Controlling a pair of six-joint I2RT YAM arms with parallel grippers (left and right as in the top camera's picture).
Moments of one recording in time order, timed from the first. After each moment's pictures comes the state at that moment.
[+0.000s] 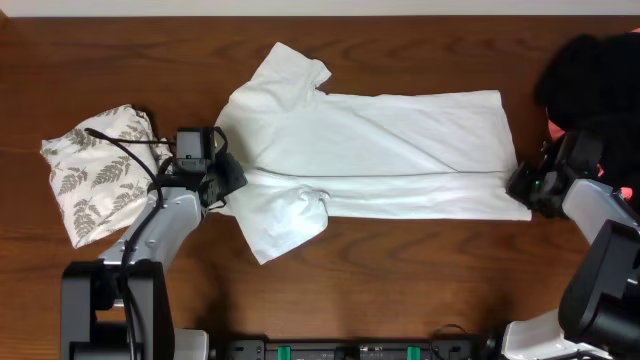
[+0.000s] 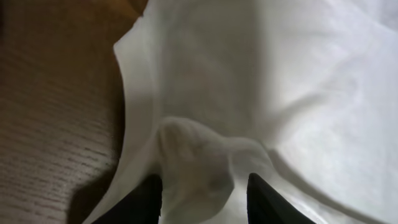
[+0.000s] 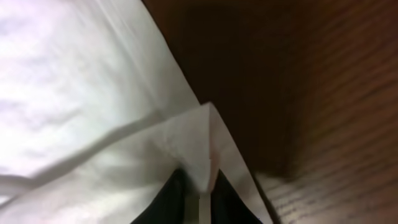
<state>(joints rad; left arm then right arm) -0.03 1.57 0.78 -0.29 0.07 -0.51 -0.37 1.70 0.85 -0.38 -0.17 0.24</state>
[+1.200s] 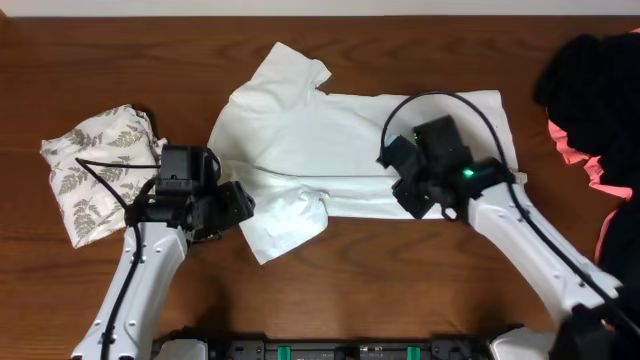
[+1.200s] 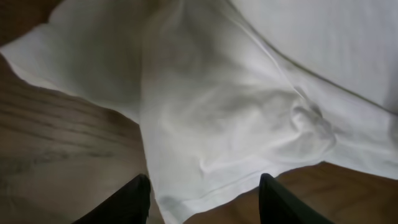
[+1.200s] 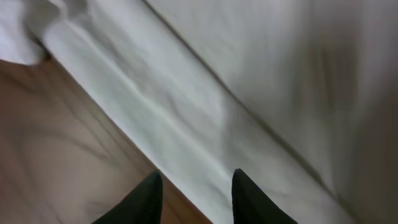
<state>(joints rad) -0.03 1.26 0.77 -0.73 0.30 -0.45 0.40 1.49 0.99 -0.67 -0.09 -0.36</state>
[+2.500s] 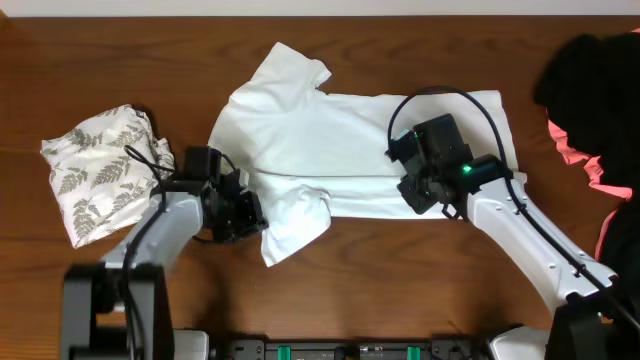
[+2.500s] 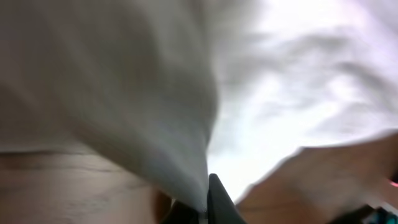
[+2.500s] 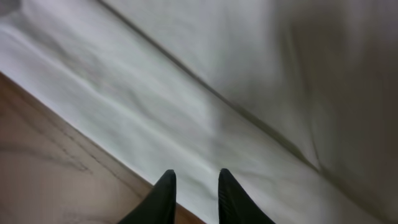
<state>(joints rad) -0.04 1.54 0.74 -0.64 0.53 -0.35 0.37 1.51 0.99 -0.66 -0.01 -0.27</state>
